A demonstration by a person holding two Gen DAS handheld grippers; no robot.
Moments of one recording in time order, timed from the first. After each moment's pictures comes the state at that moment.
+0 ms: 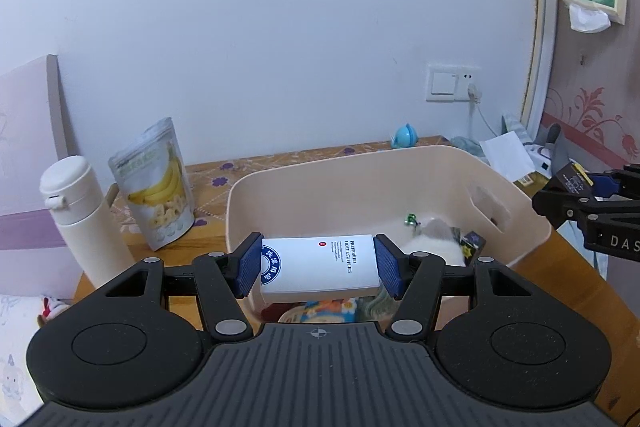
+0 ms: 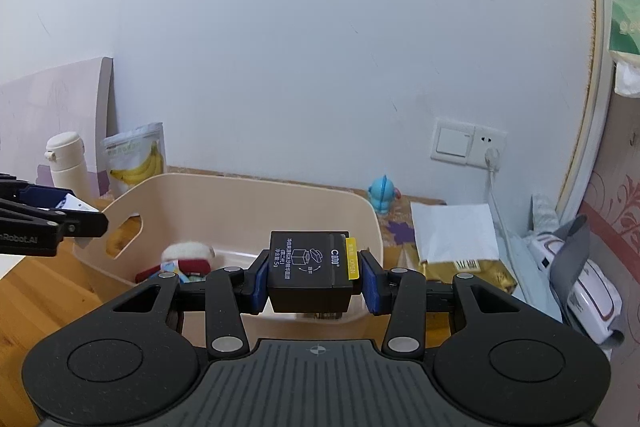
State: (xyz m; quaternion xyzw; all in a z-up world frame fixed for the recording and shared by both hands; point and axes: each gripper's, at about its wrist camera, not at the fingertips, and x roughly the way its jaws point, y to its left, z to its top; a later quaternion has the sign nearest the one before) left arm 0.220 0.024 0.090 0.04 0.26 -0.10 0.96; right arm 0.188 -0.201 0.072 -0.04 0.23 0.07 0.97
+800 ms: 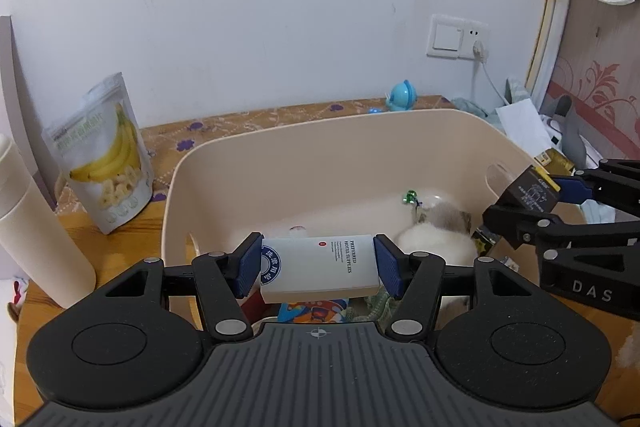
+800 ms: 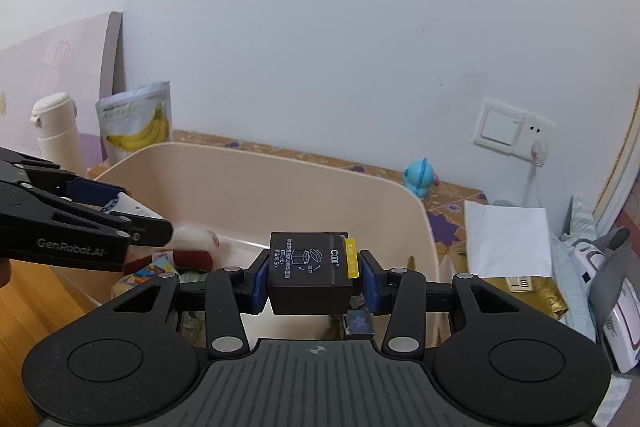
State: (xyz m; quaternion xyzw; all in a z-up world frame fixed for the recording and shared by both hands) left arm 0.295 0.002 0.054 0.03 0.34 -0.12 0.93; right arm 0.257 -0.174 0.045 -0.08 0.29 0.10 0.95
